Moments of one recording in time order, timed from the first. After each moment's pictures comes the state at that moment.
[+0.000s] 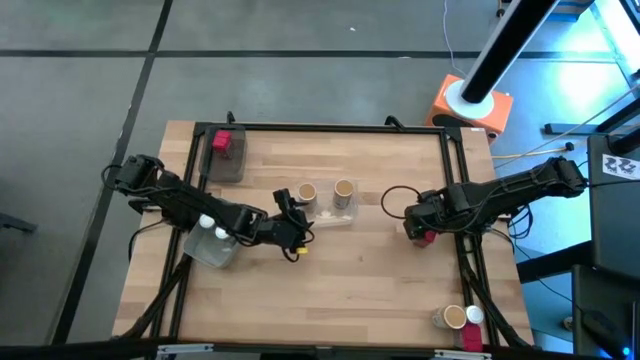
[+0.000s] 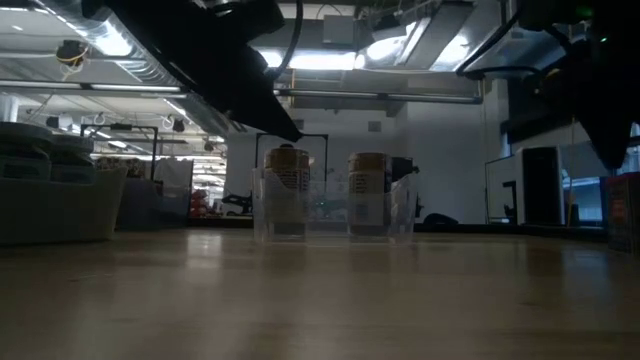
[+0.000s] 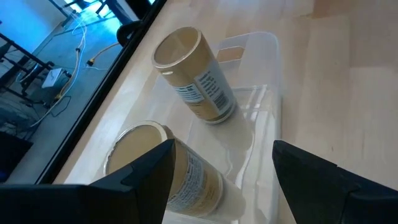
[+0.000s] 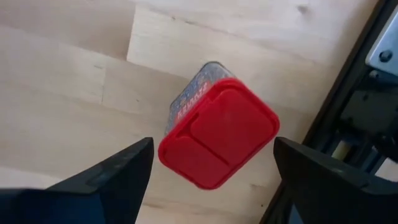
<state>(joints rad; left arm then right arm) -0.29 1.58 0.89 -0.06 -0.76 -0.10 0.22 1.14 0.82 -1.24 -0.05 1.50</state>
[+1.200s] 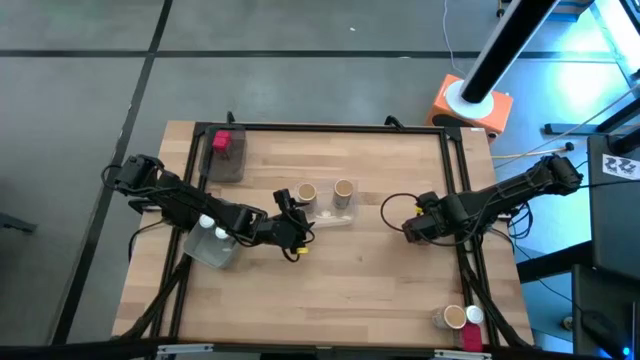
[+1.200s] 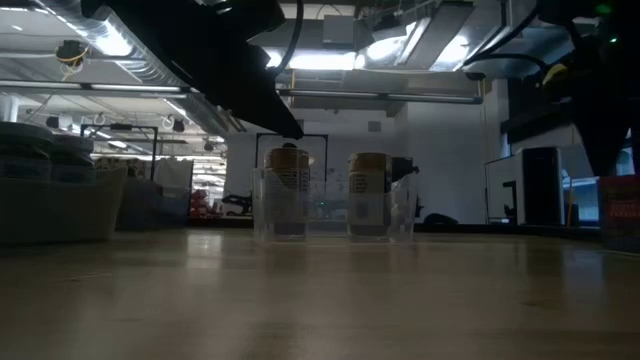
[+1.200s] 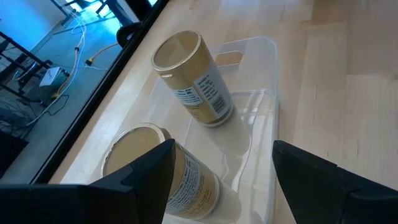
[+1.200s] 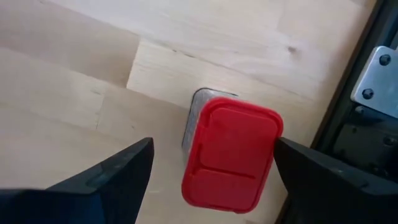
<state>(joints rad) -0.29 1.58 0.89 -0.05 -0.76 -0.11 0.34 1.19 0.82 -1.23 0.12 1.56</state>
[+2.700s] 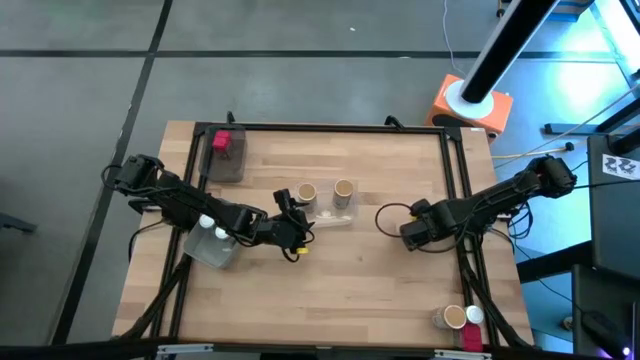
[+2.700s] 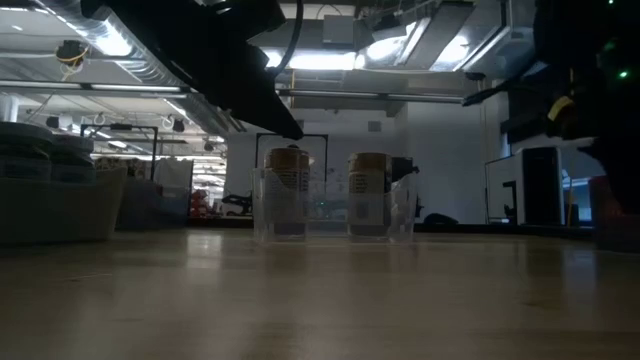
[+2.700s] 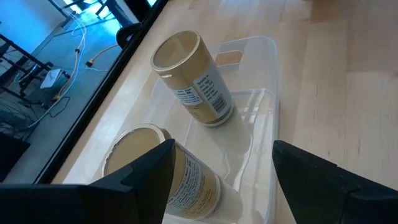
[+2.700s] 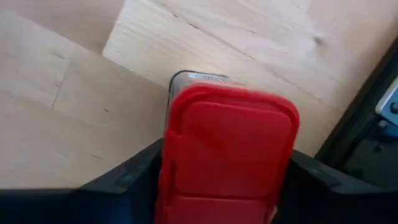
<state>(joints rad) -0.29 1.58 0.89 -0.05 -0.76 -0.10 0.34 1.27 0.72 -1.12 0.06 1.41</state>
